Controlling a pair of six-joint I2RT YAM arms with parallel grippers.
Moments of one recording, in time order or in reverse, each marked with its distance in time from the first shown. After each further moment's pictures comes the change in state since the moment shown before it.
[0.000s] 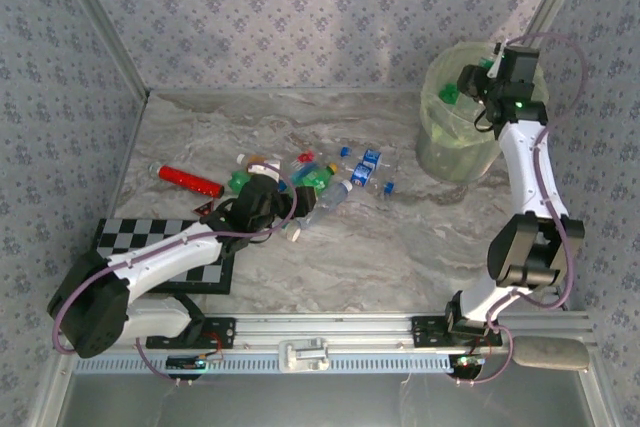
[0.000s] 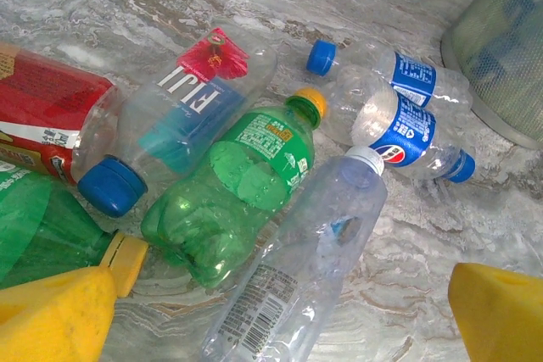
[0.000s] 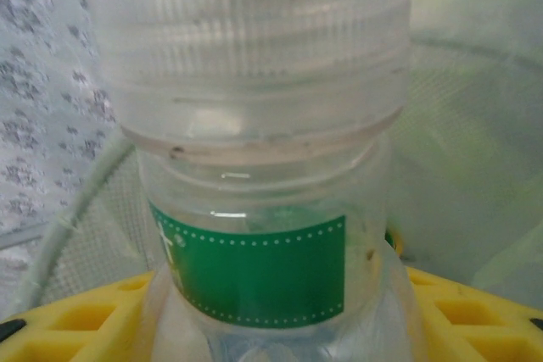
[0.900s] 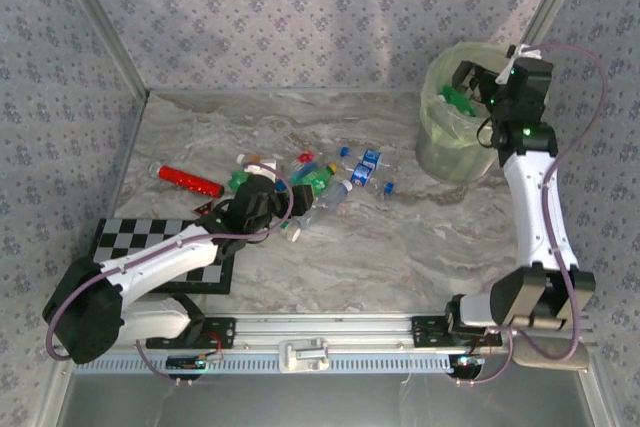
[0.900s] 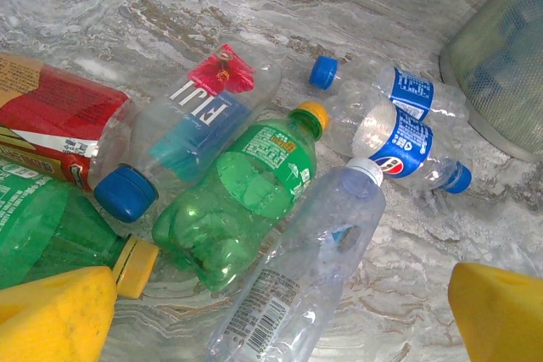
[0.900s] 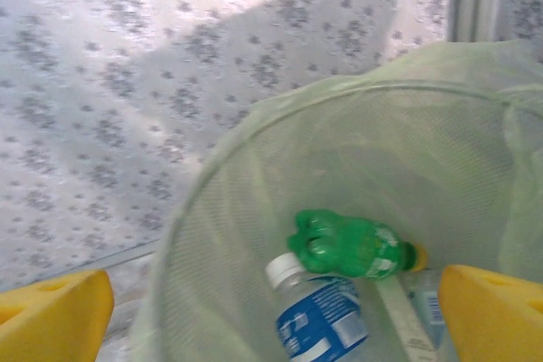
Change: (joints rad) left arm 0.000 -0.037 -0.003 -0.013 -0.023 -0.004; right arm 0.045 -0.280 -0.175 0.101 0.009 0.079
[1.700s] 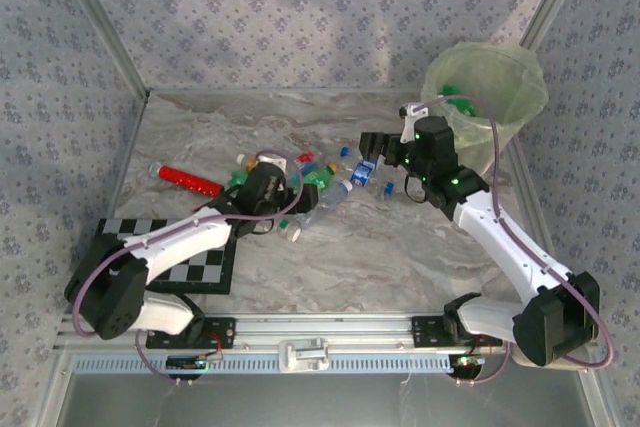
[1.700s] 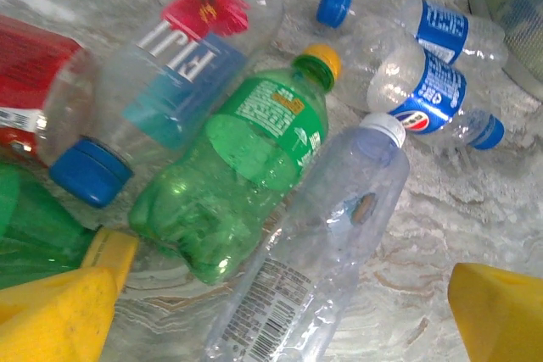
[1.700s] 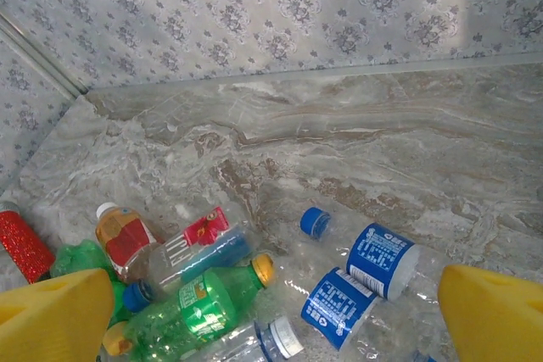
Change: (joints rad) left arm 0.065 0.176 0.107 -0.080 0.164 0.037; right arm 0.497 -0.127 -0.404 0.153 0.023 0.029
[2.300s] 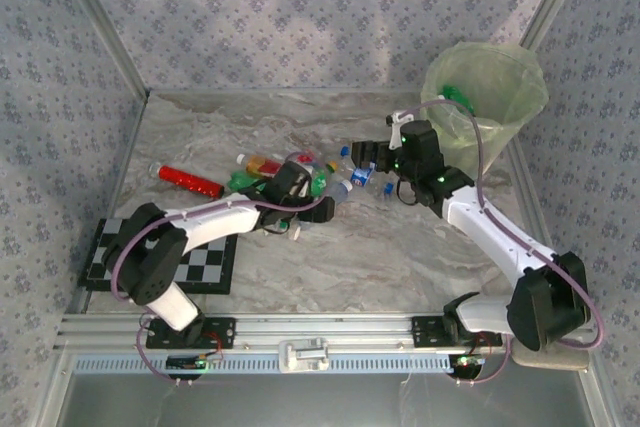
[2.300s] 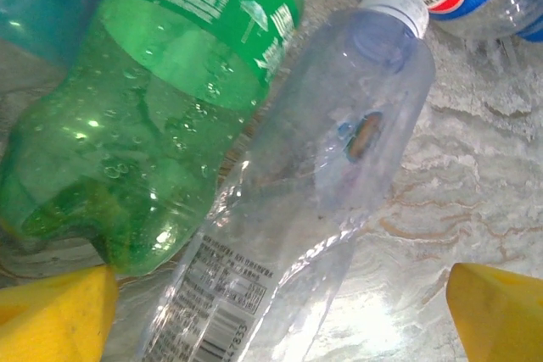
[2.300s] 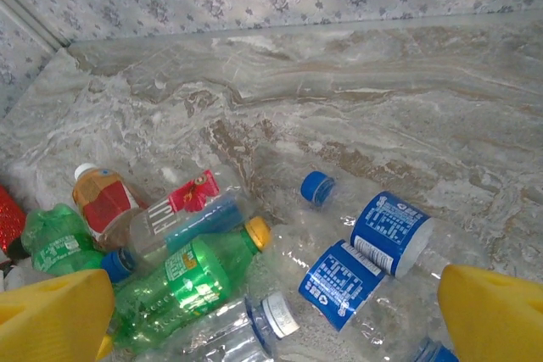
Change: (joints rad) left arm -0.065 0.235 0.154 -0.130 0.078 0.037; right arm 0.033 0.082 -0.032 0.033 -0.008 -0.022
